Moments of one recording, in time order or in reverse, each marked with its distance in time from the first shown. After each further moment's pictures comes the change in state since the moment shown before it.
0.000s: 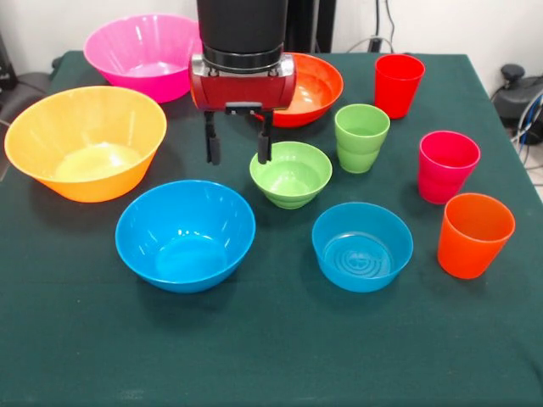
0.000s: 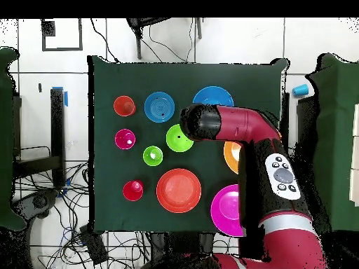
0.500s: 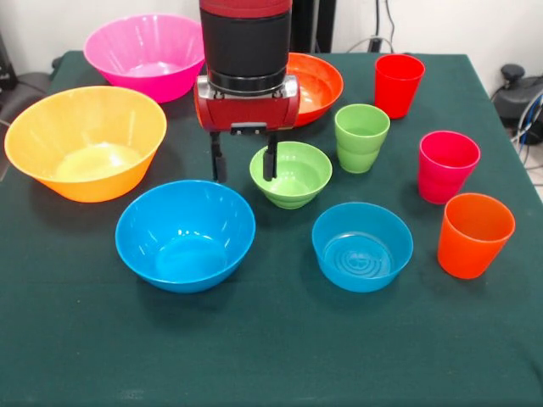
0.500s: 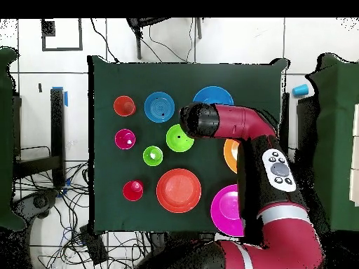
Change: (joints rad) arm -0.004 0.052 0.012 -0.031 -0.010 -0.015 0.000
